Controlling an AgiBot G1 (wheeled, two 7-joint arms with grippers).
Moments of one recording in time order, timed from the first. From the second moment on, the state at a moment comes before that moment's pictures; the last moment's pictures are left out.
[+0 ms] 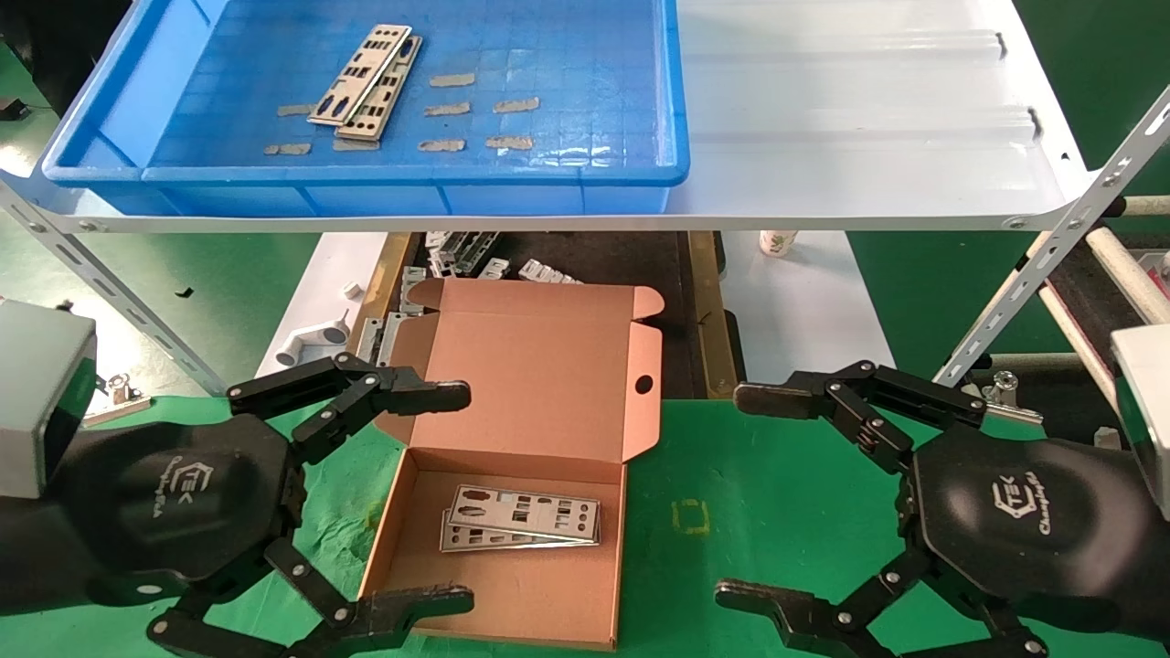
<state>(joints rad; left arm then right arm) -1.08 0.61 0.28 -1.28 0.73 1.50 -0.19 1.11 -0.56 -0.41 1.26 -0.65 -1.45 0.12</state>
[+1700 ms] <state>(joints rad) -1.08 0.61 0.28 -1.28 0.73 1.50 -0.19 1.11 -0.56 -0.41 1.26 -0.65 -1.45 0.12</state>
